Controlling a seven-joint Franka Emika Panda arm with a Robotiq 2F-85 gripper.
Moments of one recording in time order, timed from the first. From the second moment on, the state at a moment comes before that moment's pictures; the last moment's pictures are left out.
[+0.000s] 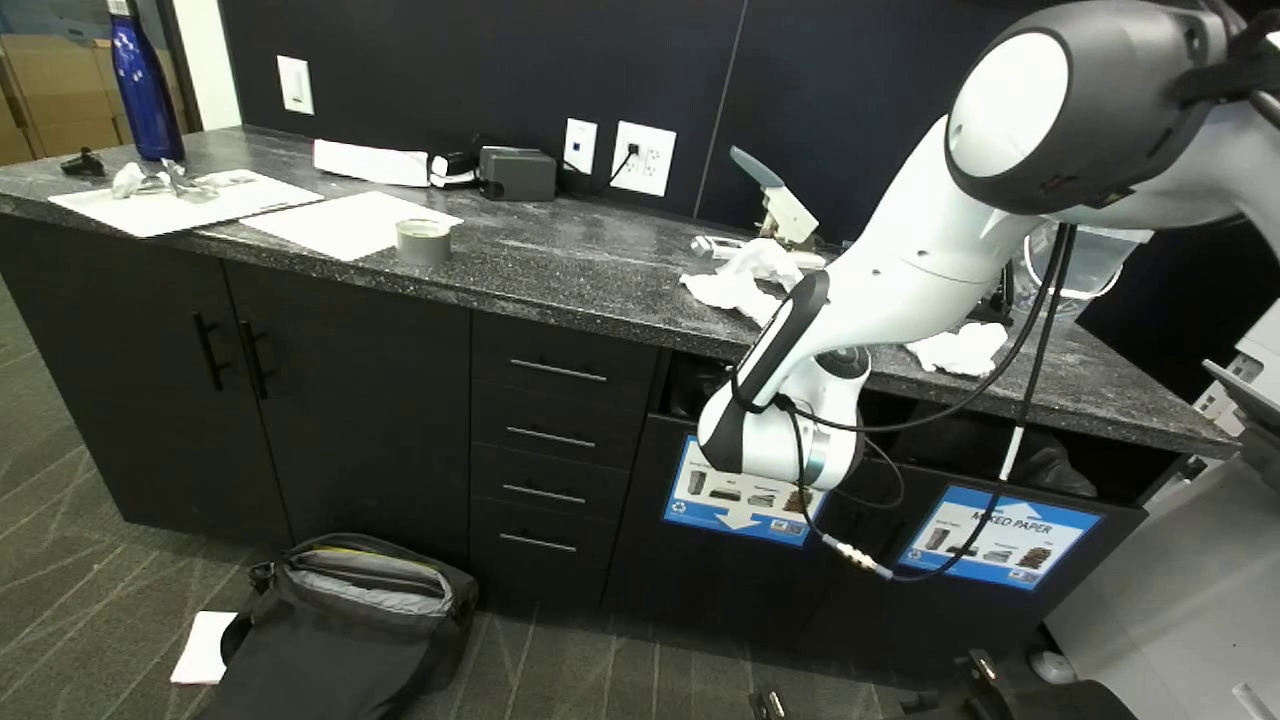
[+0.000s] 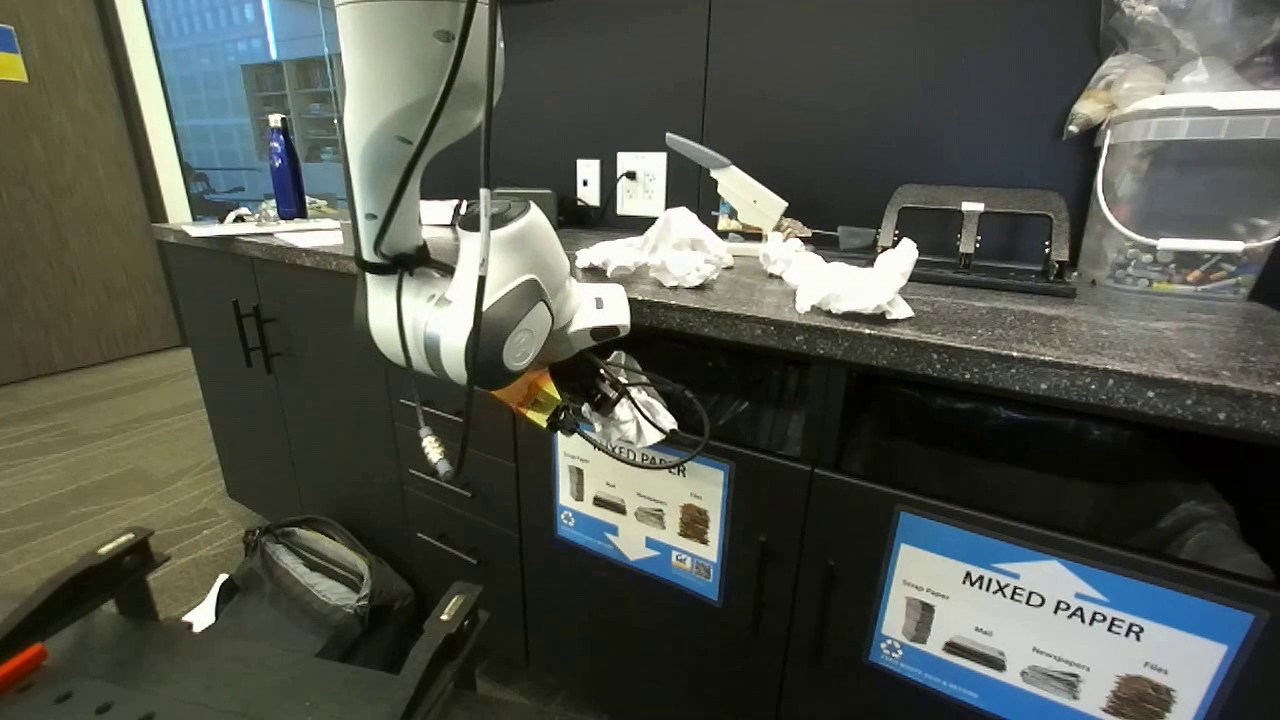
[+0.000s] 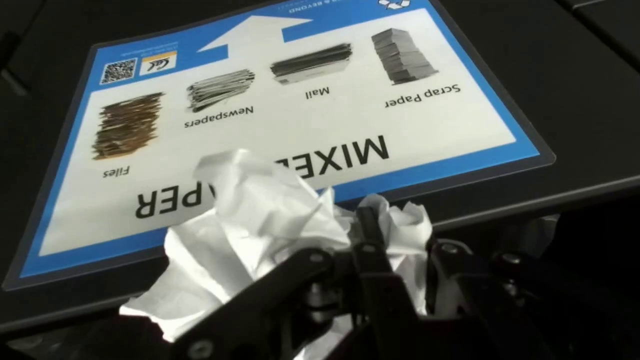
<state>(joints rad) 0.08 0.94 -0.03 -2.04 0.30 3.60 0.24</state>
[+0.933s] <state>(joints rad) 0.13 1.00 -0.08 -1.91 0.38 3.70 0.18</state>
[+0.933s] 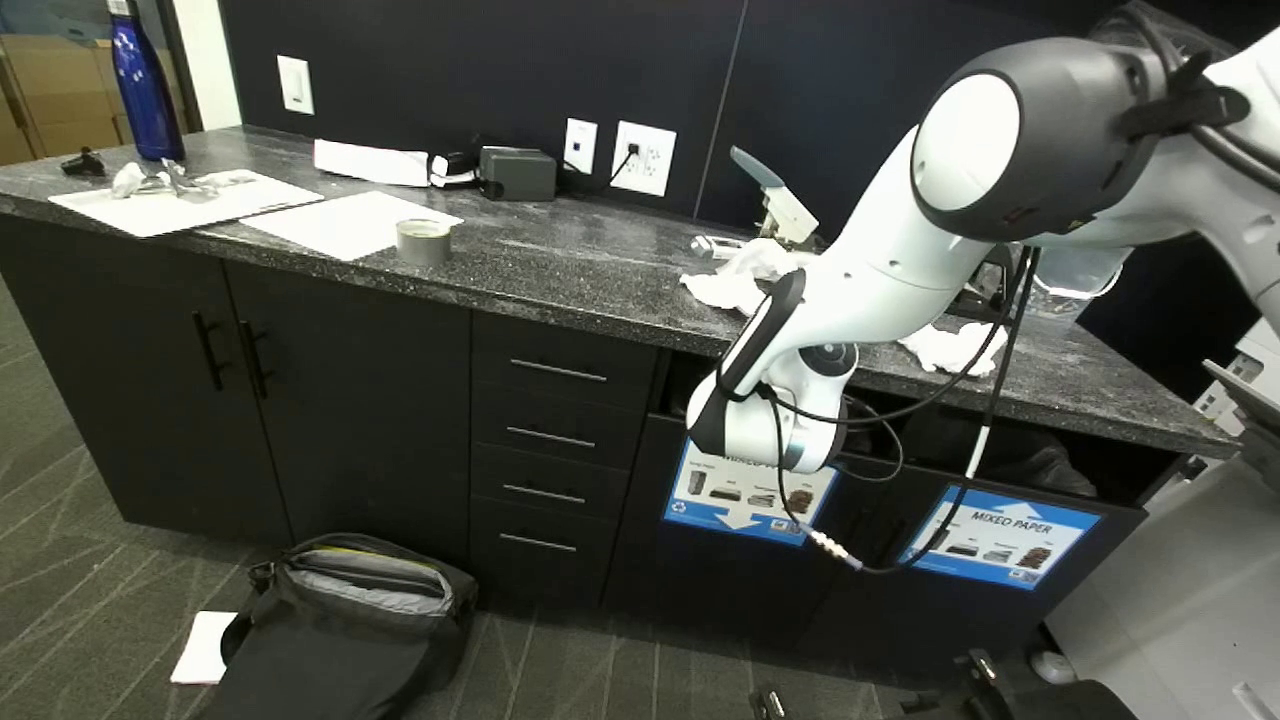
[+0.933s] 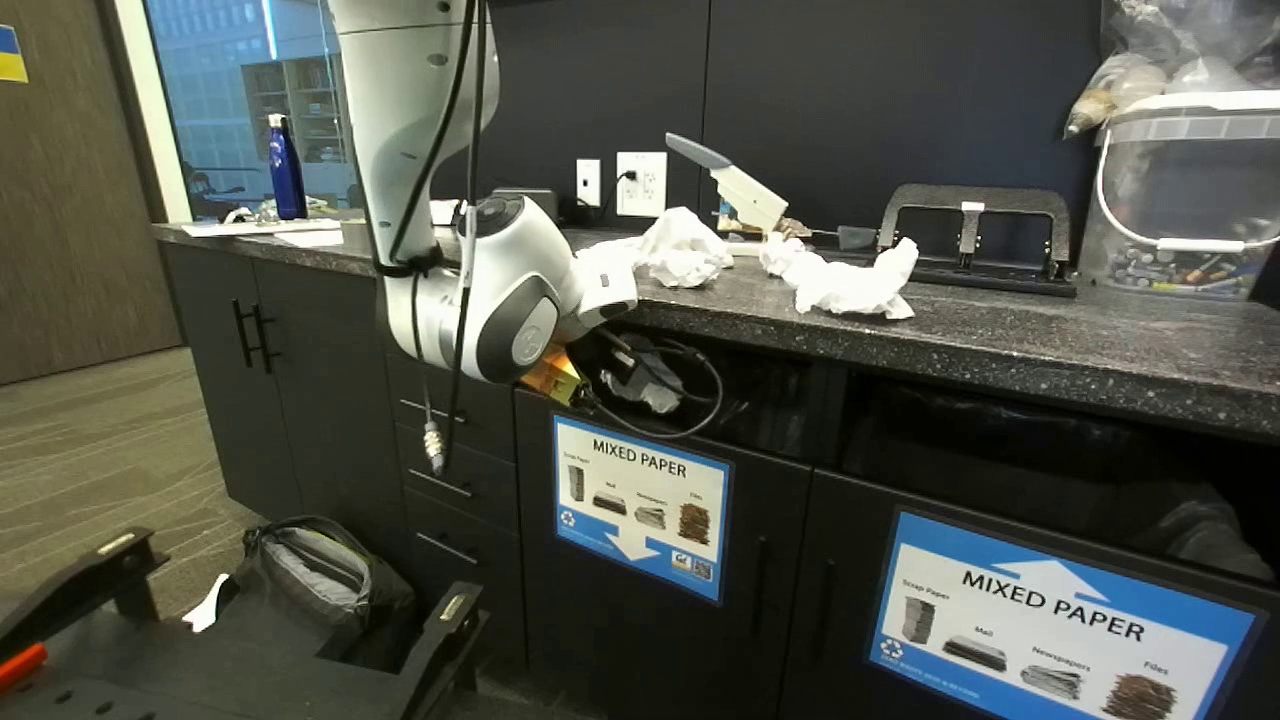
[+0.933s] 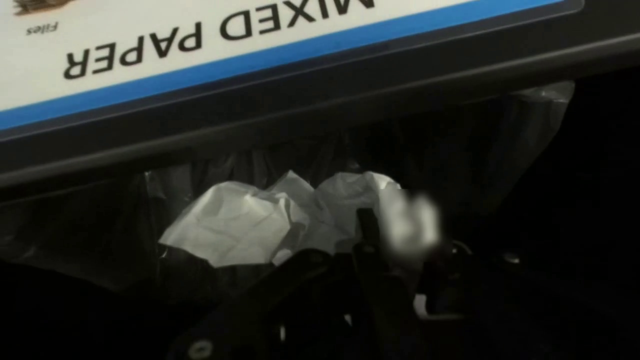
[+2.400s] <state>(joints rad) 0.54 0.74 -0.36 -2.23 0.51 3.30 -0.01</state>
